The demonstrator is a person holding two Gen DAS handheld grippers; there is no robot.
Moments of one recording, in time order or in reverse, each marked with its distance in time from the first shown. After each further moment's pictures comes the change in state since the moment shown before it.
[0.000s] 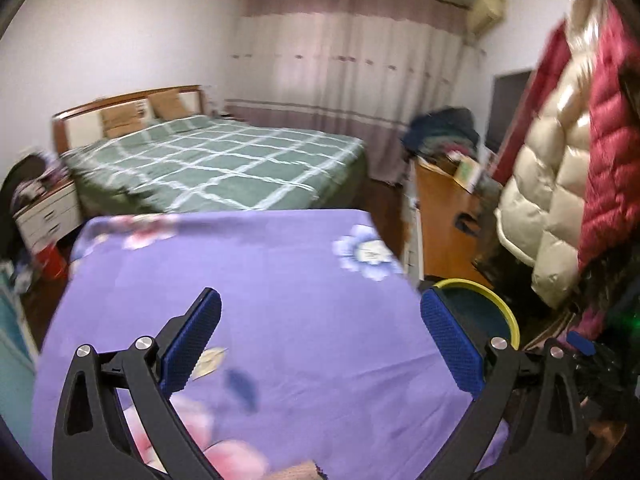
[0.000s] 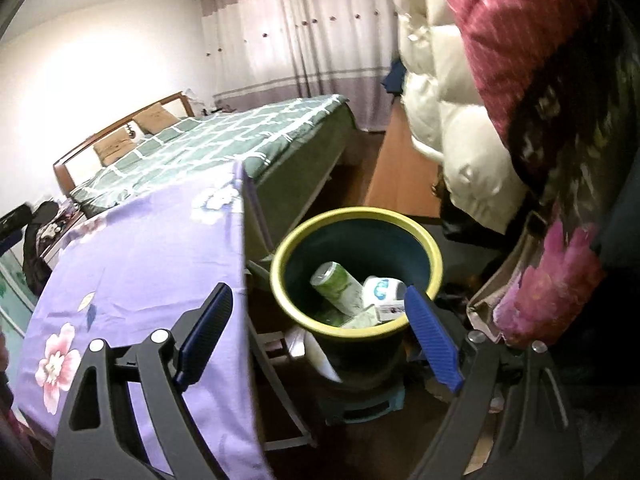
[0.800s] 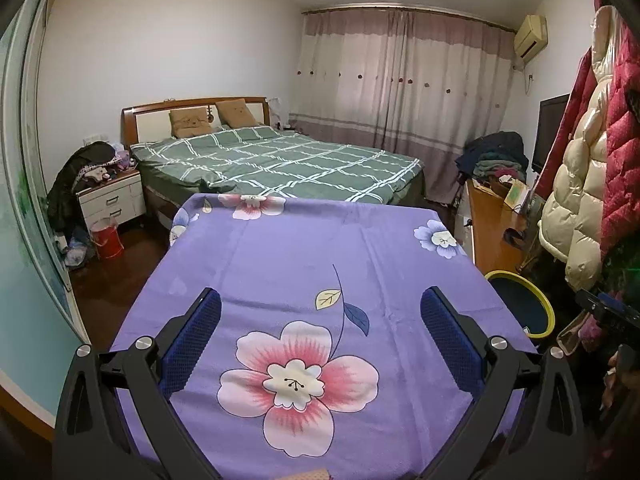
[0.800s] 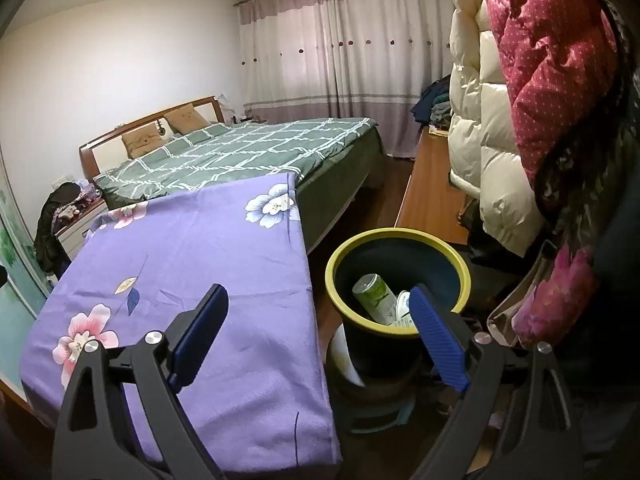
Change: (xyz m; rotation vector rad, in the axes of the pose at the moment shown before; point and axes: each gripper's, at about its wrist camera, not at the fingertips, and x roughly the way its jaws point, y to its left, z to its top) left arm -0.111 0.073 -0.075 -0.062 -0.067 0.186; right arm -0.039 0.054 -0.012 -0.093 -0.059 0.042
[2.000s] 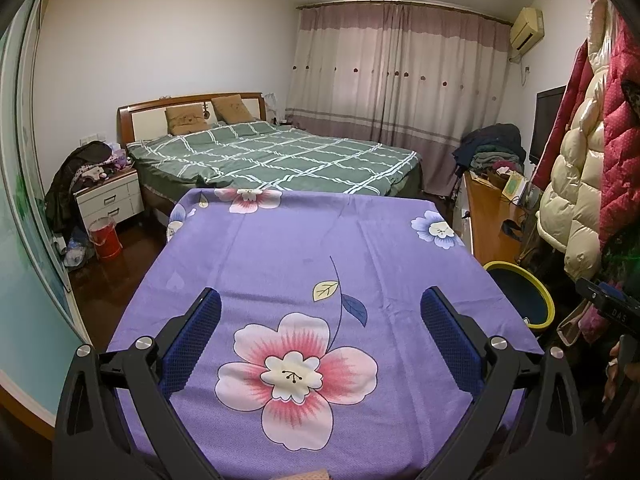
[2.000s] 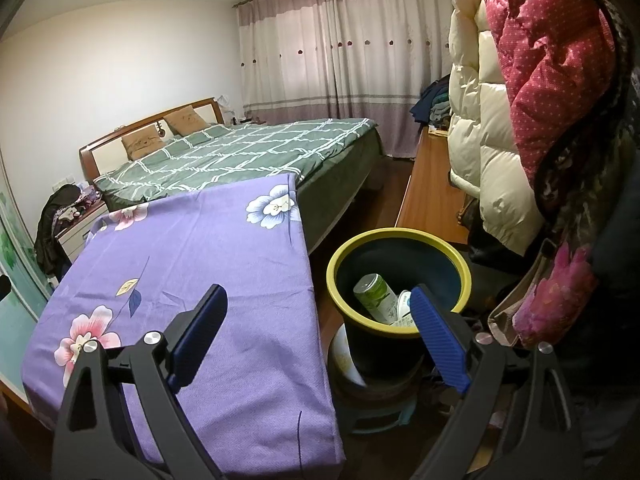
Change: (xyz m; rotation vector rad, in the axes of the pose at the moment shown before) left arm -0.001 -0.003 -0.002 0.018 0.024 -0.006; right arm -0.002 0.001 -0.001 0.006 -0.004 0.001
